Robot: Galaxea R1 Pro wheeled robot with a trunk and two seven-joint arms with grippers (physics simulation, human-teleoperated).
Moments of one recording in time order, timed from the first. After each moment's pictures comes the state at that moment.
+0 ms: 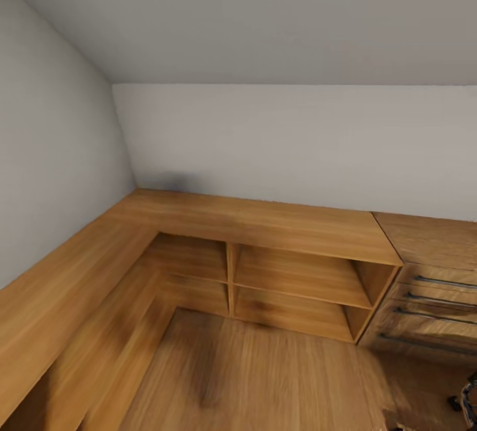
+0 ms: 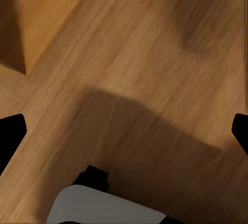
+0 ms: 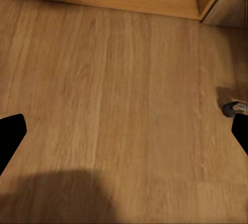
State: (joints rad) left arm -0.10 0.02 -0.49 -0.49 0.73 -0.24 0.36; right arm -0.32 -0.01 0.75 -0.02 -0.78 -0.58 -0.15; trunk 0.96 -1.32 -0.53
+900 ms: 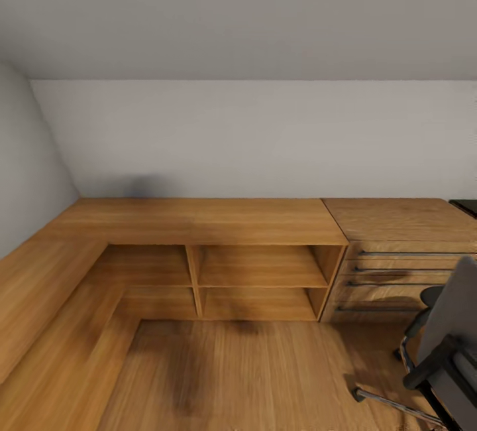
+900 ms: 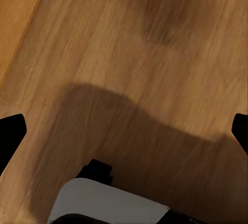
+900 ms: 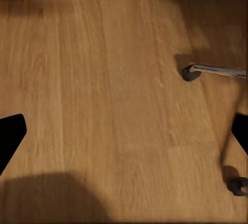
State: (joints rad) left arm -0.10 0.02 -0.49 -0.48 0.73 -0.24 0.36; right arm -0.33 -0.01 0.75 -0.02 -0.78 -0.57 -0.15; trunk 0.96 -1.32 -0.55
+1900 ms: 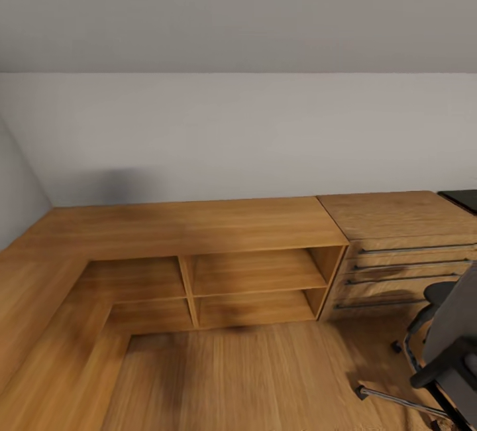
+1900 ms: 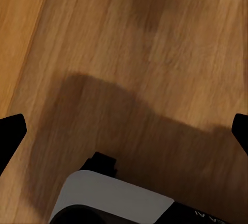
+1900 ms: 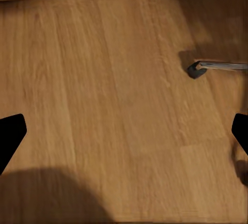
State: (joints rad) left arm -0.10 0.02 -0.49 -0.47 0.73 -0.24 0.36; right arm -0.33 -0.01 0.75 -0.02 -0.78 -0.57 -0.15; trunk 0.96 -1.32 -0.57
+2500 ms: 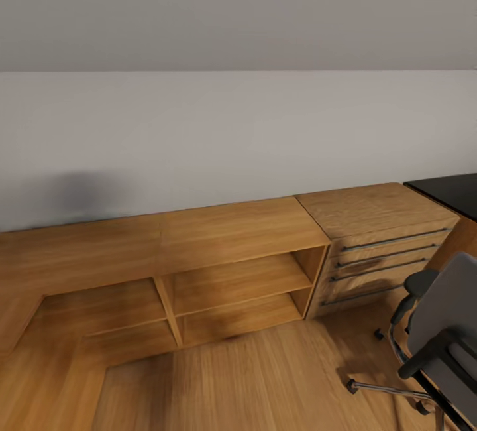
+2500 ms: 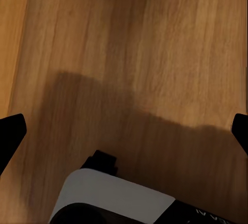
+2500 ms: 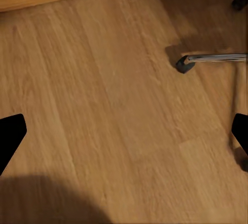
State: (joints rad) left arm -0.10 0.02 -0.49 -0.47 0.73 -0.24 0.36; right arm -0.32 -0.01 0.75 -0.02 -0.78 -0.57 -0.15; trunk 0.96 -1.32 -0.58
